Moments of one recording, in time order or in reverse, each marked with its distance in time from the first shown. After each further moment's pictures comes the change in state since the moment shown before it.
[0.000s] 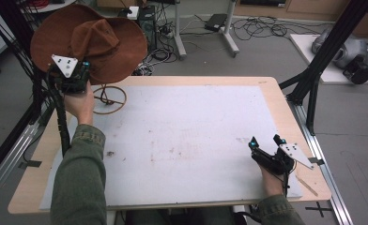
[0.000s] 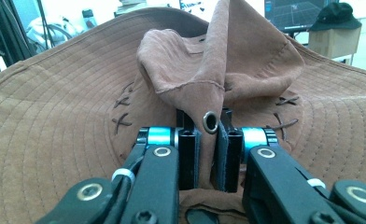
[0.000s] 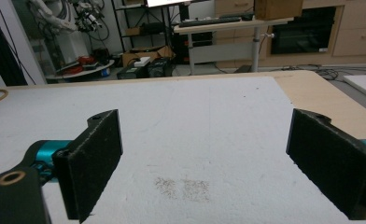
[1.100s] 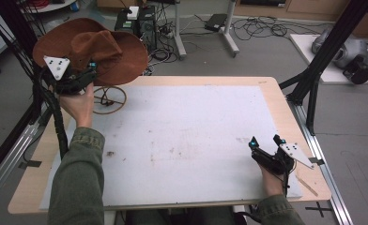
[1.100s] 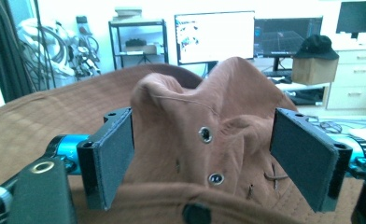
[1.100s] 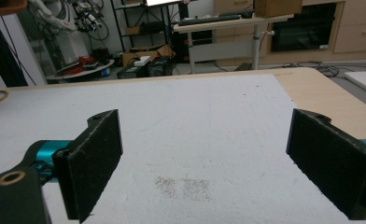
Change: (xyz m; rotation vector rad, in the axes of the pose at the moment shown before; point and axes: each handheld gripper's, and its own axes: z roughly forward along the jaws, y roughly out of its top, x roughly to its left) left arm 0.008 0.006 -0.013 -0.072 -0.032 -0.086; right arm -0.001 0.000 0.001 0.008 -0.001 0.015
